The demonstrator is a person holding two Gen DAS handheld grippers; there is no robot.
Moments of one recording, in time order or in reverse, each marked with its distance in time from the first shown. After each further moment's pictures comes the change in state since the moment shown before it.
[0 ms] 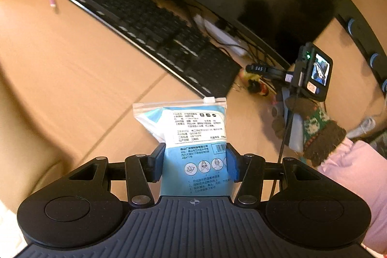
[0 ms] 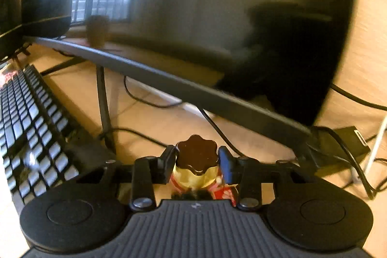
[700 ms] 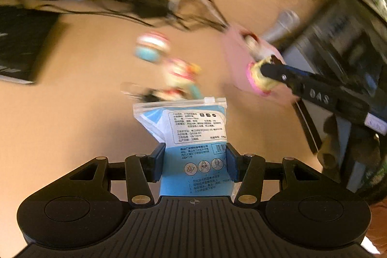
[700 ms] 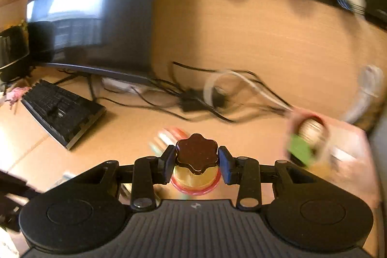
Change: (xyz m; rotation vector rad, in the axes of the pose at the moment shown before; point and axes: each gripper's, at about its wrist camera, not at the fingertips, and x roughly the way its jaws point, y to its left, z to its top) left arm 0.093 -0.175 -0.055 0.436 0.306 -0.350; right arm -0.269 -0.121 -0.114 0.128 -0.074 -0.125
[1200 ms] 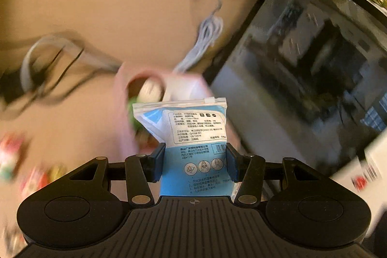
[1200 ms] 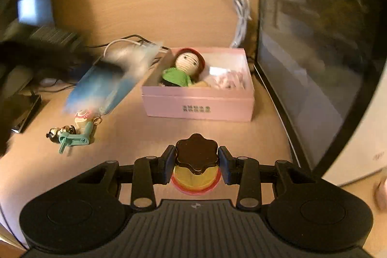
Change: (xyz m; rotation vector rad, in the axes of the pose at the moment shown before) left arm 0.130 -0.171 0.131 0.236 -0.106 -0.144; right arm -0.100 -0.122 -0.104 0.291 0.077 -0.224
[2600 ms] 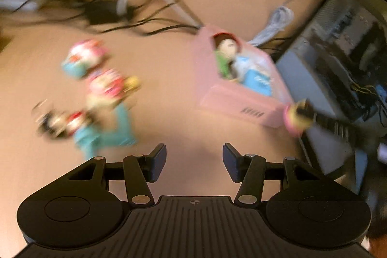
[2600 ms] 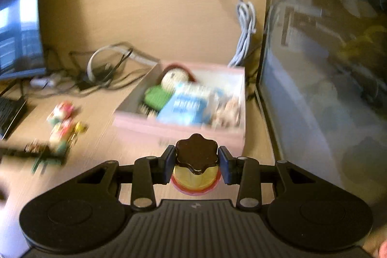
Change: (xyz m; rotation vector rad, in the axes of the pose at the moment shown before) left arm -0.067 0.058 -0.126 -0.272 0.018 0.232; right arm 0.067 -0.024 0.060 -0.086 -0.030 0.015
